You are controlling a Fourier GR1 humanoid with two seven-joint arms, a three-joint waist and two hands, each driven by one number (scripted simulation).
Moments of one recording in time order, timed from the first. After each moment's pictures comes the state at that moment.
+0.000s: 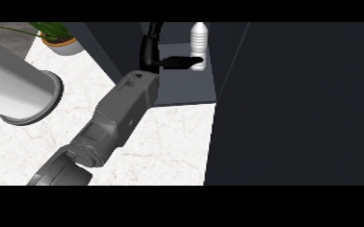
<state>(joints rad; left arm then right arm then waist) -1.15 0.00 -0.20 -0.15 0.56 0.43 -0.73 0.35 -0.25 0.40 -2.48 -0.03 -0.02 0.10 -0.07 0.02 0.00</state>
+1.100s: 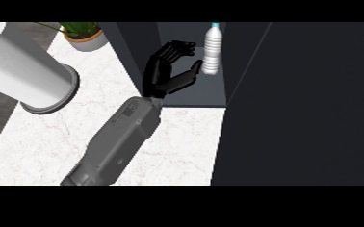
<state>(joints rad) -0.76 0.02 -0.38 -0.81 0.64 0.29 -0.54 0.36 -0.26 0.39 -2.49 -0.02 0.00 0.15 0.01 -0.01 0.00</state>
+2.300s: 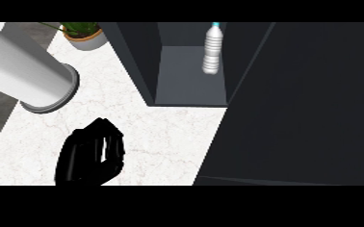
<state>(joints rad) 0.05 0.38 -0.47 -1.73 0.57 0.33 -0.46 0.07 -0.18 0.75 -2.44 0.08 -0.01 0.55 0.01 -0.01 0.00</state>
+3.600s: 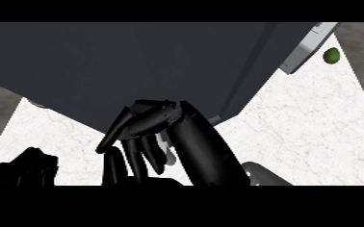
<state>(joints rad) 0.34 0.55 -0.23 -1.84 0.70 0.07 -0.55 -0.65 -0.03 0.63 -1.92 -0.02 -0.37 0.63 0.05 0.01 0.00</state>
